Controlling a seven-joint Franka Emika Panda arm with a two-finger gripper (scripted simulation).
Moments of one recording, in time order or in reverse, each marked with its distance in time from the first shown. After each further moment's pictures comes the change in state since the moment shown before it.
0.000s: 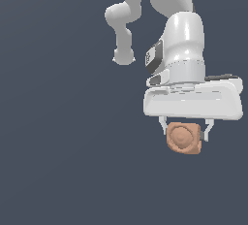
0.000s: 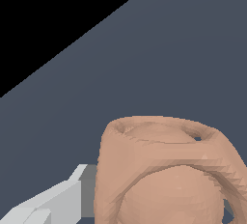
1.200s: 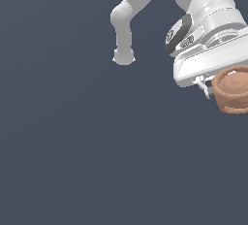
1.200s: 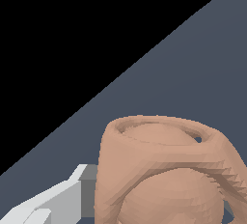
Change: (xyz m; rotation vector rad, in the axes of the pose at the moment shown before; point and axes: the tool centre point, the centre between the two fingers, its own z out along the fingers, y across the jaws) arm 0.028 -0.092 -0.096 0.183 0.330 0.071
